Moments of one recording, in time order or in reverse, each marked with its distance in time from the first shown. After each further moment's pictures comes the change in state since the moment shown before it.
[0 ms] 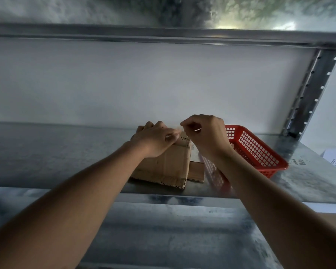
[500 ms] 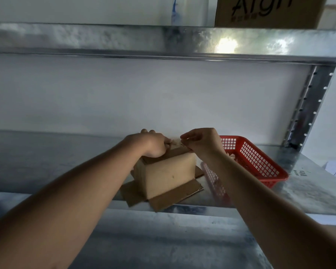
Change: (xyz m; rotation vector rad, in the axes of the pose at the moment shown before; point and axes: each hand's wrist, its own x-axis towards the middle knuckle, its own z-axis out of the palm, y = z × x) left_hand -0.005 0.008 -0.047 0.158 -0.260 -0.137; right_hand 0.011 0.000 0.017 0.291 -0.112 0.487
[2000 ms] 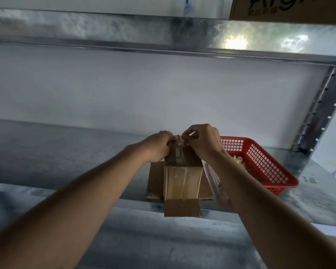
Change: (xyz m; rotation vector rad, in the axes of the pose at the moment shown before) left_hand 0.010 -0.011 0.030 -0.435 0.199 0.220; right_hand 0.026 0.003 0.014 -0.362 -0.057 -0.231
